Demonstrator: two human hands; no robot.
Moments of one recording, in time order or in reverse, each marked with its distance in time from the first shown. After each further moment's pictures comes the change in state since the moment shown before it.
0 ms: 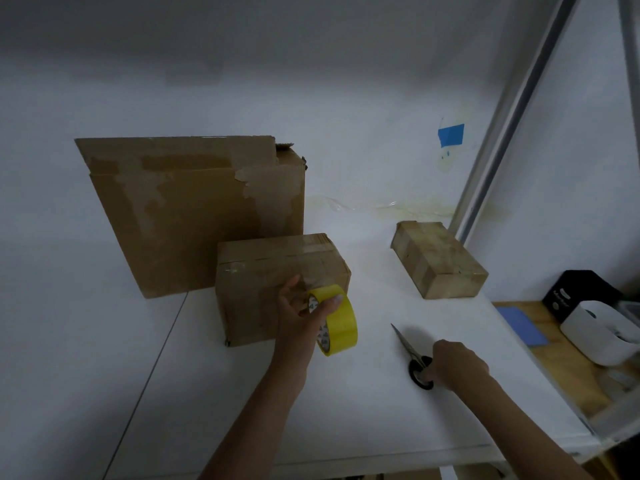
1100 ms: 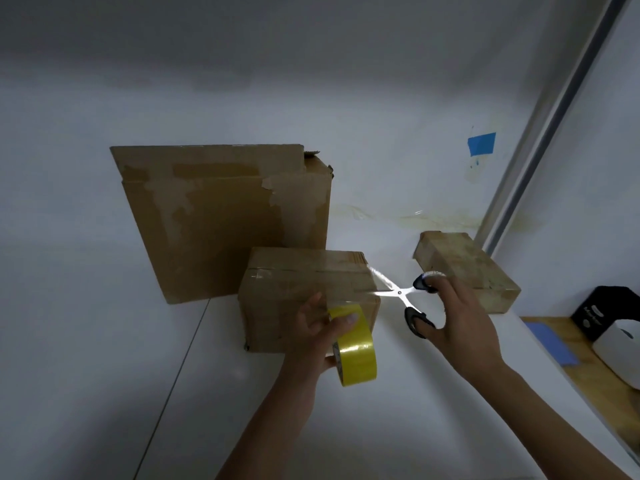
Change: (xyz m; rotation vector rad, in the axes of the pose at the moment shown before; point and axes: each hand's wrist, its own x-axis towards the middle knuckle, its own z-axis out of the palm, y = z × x) left_hand -0.014 0.031 -0.026 -0.070 -0.169 -0.173; right_hand 0.006 -0.040 -0.033 0.443 0.900 -0.742
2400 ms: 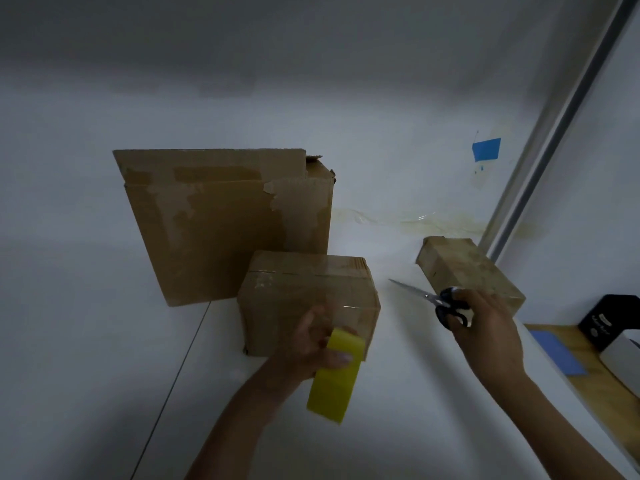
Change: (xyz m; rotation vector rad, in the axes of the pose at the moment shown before) left_hand 0.014 0.007 -0.031 0.277 -0.405 0.081; right_hand 0.000 0.026 -0.003 -0.022 0.128 0.233
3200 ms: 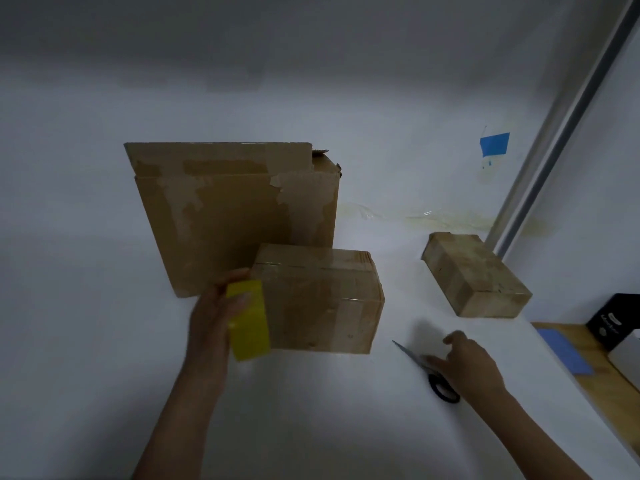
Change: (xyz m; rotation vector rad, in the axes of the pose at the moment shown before) left_hand -0.045 0.025 -0.065 -0.052 0.633 0.283; right_hand -0.034 0.016 0.033 -0.303 -0.642 0.410
